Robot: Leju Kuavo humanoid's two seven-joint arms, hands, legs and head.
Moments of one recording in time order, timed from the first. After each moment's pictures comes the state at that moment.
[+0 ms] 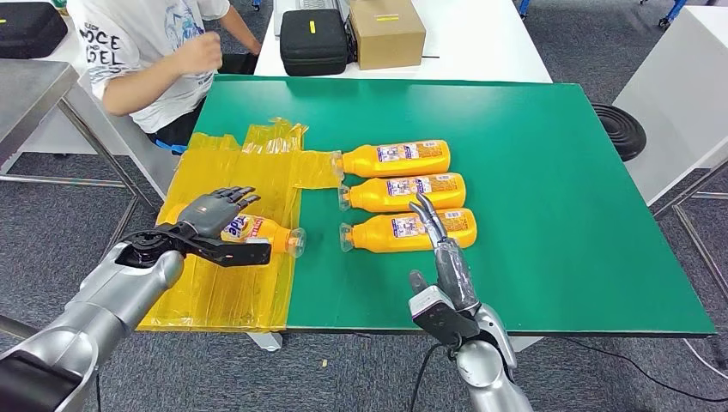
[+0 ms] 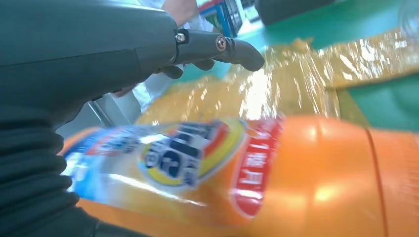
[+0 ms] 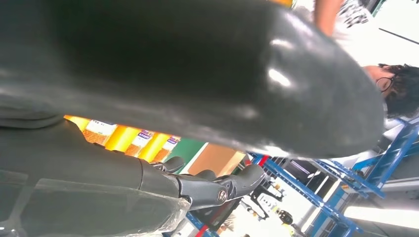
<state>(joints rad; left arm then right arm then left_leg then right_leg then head) -0.75 0.19 -0.65 -0.68 -1.03 -0.07 -0.23 -0.05 0.14 0.21 -1.51 0.58 -0.06 -0.57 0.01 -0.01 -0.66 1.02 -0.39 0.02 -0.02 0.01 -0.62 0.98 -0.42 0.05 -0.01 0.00</state>
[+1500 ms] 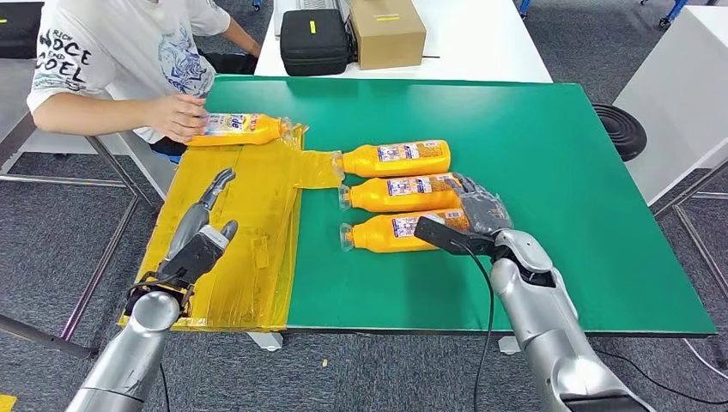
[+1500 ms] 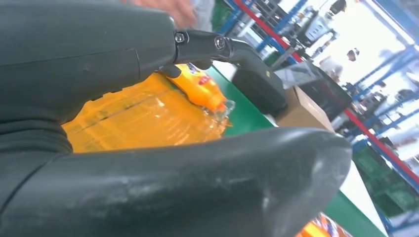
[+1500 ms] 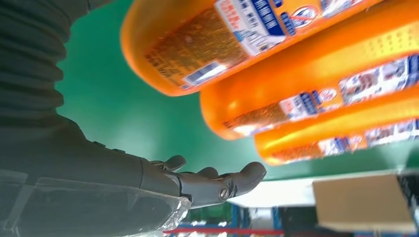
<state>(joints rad) -0.33 0.05 -0.19 -1.18 -0.48 -0.01 -0.41 -0.56 -0.05 0.16 -0.86 1.13 0.02 -0.25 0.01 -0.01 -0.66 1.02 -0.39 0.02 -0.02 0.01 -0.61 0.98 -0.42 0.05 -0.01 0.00</state>
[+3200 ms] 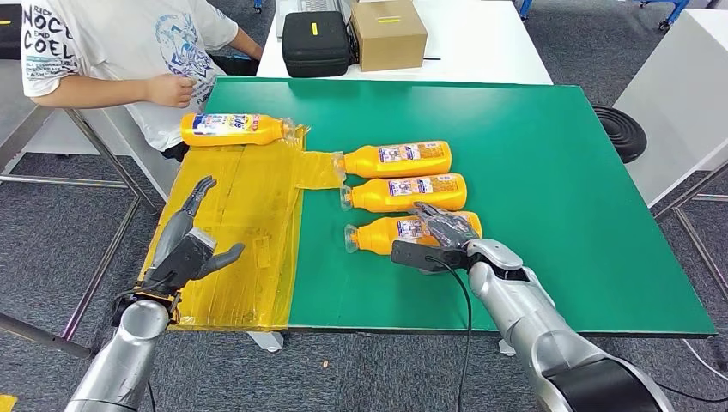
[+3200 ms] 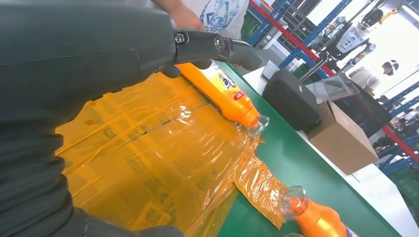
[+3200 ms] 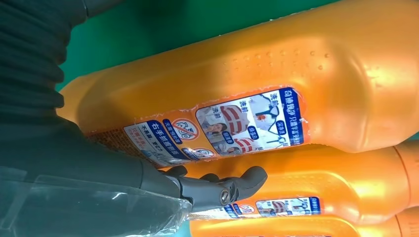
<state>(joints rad) -0.29 0.05 -0.12 -1.21 -0.54 0.00 -0.36 -0.67 -0.04 0.37 -0.53 1.01 0.07 -0.33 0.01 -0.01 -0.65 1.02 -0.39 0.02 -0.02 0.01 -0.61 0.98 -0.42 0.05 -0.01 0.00</state>
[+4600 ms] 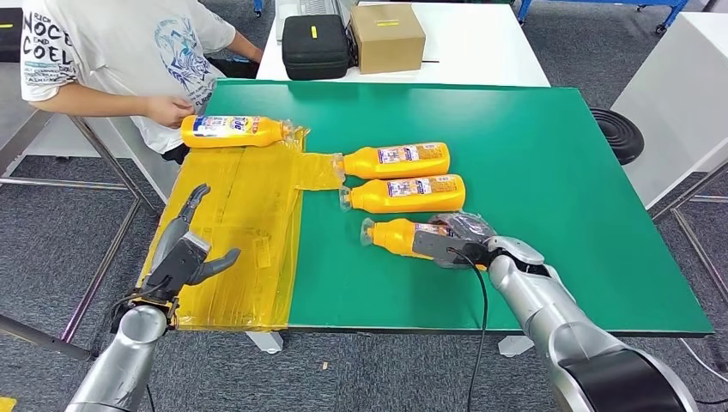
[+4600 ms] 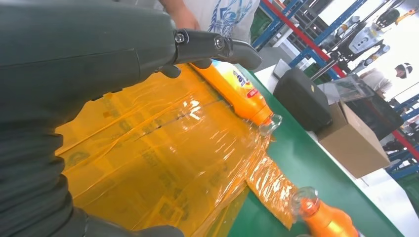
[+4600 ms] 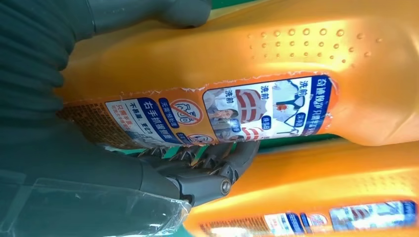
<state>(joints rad) -0.27 0.07 -0.11 -1.16 -0.49 0.02 -0.38 -0.71 -0.09 0.38 -0.48 0.92 0.10 -0.35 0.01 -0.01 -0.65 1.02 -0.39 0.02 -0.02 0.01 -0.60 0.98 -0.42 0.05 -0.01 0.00</state>
